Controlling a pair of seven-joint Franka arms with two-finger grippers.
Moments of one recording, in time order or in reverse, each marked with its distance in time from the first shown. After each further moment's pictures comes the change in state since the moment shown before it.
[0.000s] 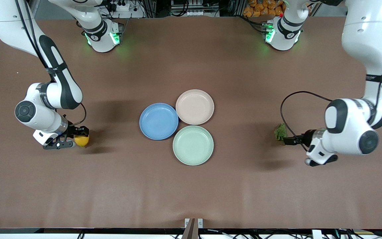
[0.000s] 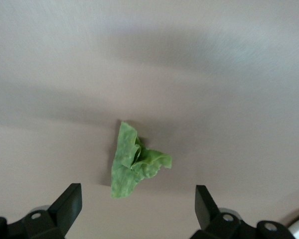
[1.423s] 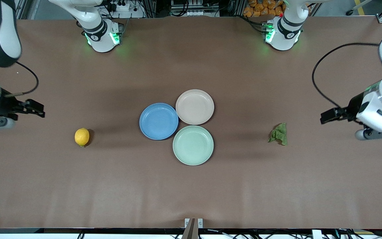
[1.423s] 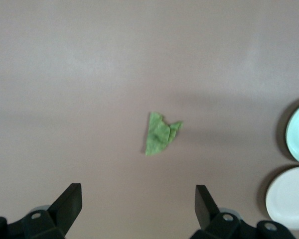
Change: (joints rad) left arm -0.009 -0.348 -0.009 0.113 0.142 -0.297 0.006; right arm -0.014 -0.349 -0.004 0.352 0.002 -0.638 -0.055
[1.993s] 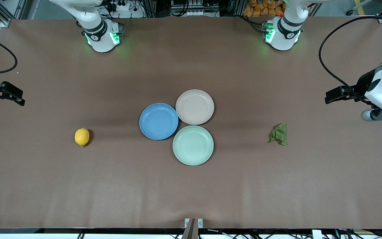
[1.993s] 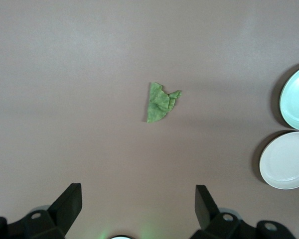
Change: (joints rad) left arm -0.020 -0.017 0.004 0.092 0.000 -0.174 0.000; right arm -0.030 -0.089 0.003 0.031 0.001 -0.068 0.000
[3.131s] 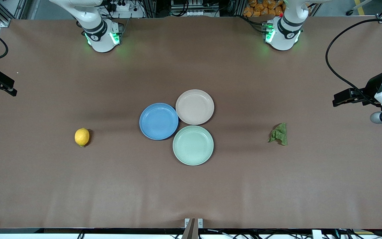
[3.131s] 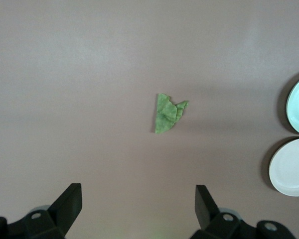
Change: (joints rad) left arm -0.014 0.006 0.054 0.002 0.001 0.052 0.075; right arm -0.003 -0.042 -0.023 0.002 0.010 -0.050 0.002
